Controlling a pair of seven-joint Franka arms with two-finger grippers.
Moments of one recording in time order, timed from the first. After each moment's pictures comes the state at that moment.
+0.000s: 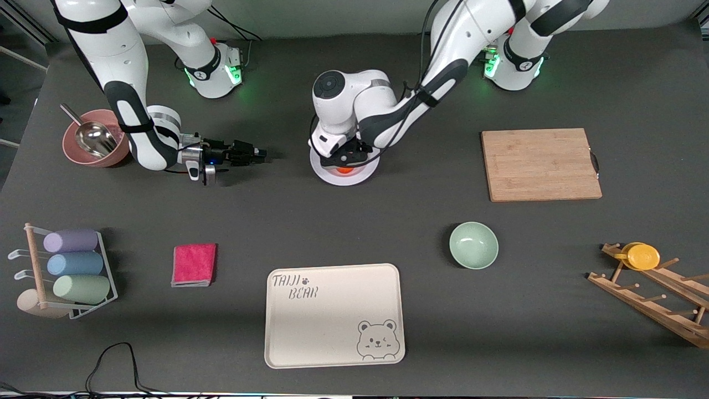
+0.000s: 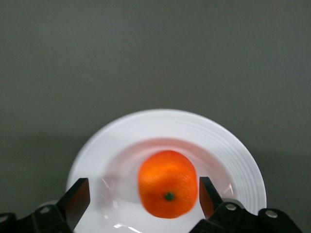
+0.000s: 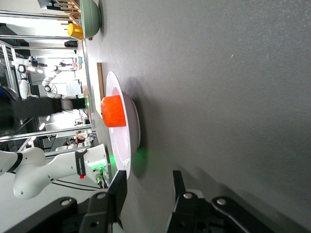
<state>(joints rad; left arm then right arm) -0.44 0.68 -0.65 -1.66 0.50 2.13 -1.38 0.41 0.37 -0.41 -2.63 1.48 1.84 -1.33</state>
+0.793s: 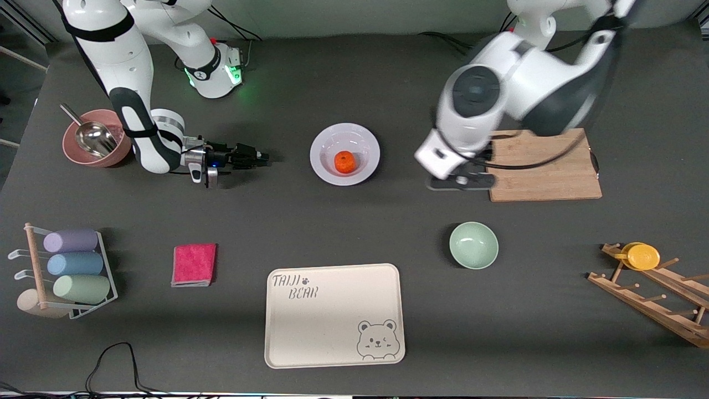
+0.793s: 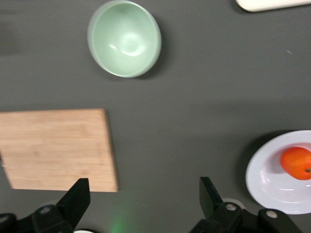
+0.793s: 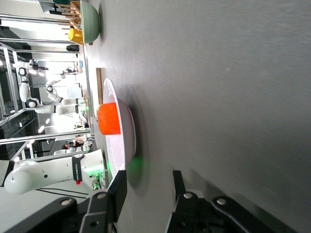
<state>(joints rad) 0.29 0.29 -0.90 -1.65 0.23 1.62 -0.62 0.42 0.42 -0.39 -2.60 1.56 1.84 -1.37</state>
